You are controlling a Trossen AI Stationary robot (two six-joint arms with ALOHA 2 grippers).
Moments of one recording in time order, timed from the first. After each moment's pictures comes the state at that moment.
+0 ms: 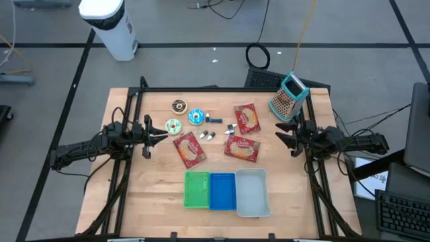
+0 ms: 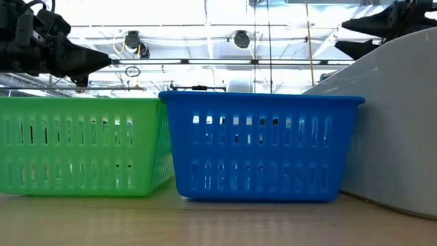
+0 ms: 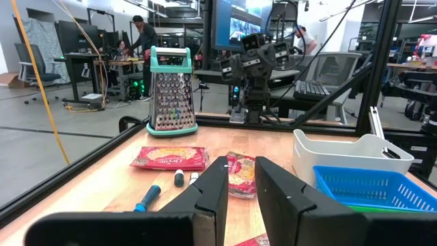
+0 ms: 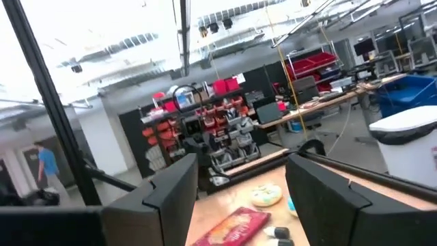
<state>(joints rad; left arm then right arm) 0.24 0.01 0.01 0.06 0.16 -0.03 0.08 0.01 0.02 0.29 0.29 0.28</state>
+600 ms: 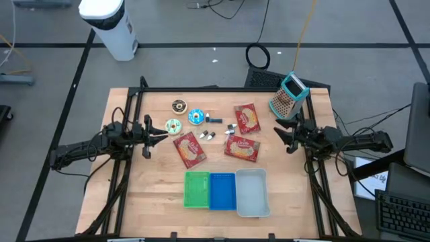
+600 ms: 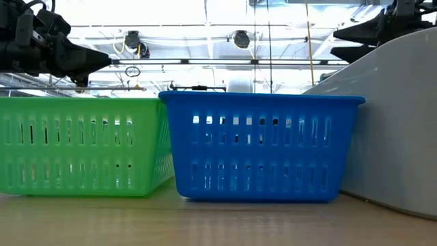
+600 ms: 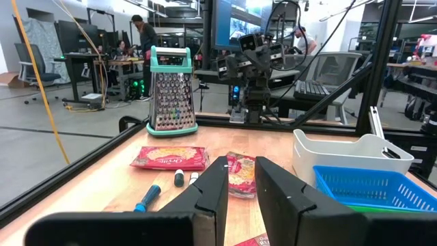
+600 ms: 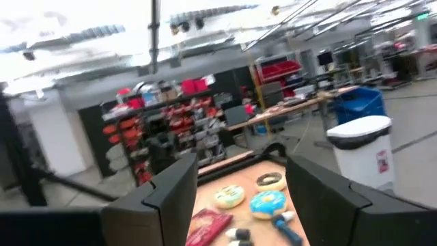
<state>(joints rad) 0.24 0.01 0.01 0.06 0.16 -0.03 0.08 0.16 0.02 0.40 0.39 0.19</state>
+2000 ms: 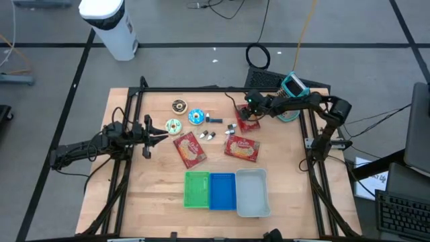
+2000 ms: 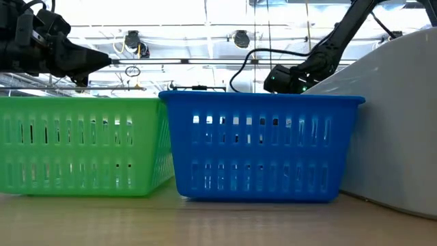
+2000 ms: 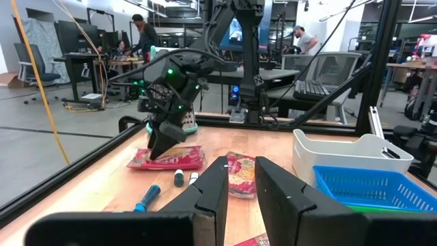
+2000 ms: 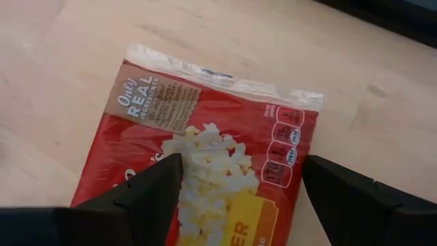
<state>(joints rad) 0.24 0.01 0.01 0.06 0.16 -0.03 -0.59 1.76 0.87 -0.10 0.17 0.45</state>
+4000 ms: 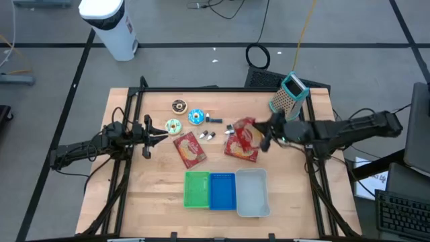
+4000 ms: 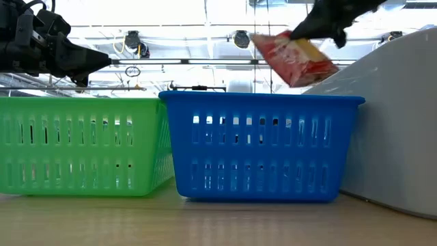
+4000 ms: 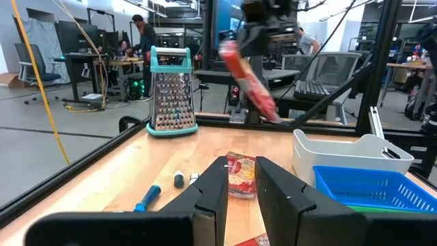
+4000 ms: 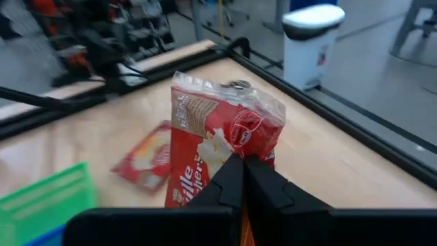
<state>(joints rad) 0.24 0.01 0.01 0.06 0.16 -0.03 0.19 0.92 0.74 -0.21 0.58 0.41</state>
